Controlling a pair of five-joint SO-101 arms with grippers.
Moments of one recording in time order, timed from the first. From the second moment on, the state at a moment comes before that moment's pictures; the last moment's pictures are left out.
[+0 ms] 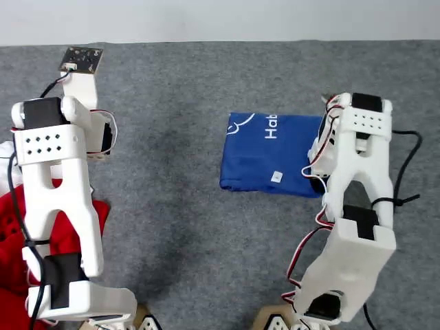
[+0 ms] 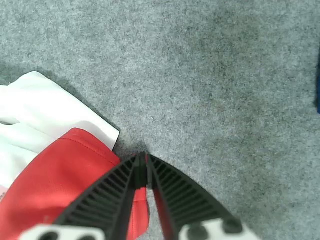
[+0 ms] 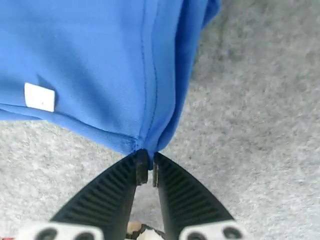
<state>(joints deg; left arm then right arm) -12.7 -1.1 -10.3 99.2 -6.5 8.5 23.4 -15.3 100.5 11.0</state>
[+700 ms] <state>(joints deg) -12.7 -1.1 -10.3 99.2 -6.5 10.0 23.4 -23.4 99.5 11.2</state>
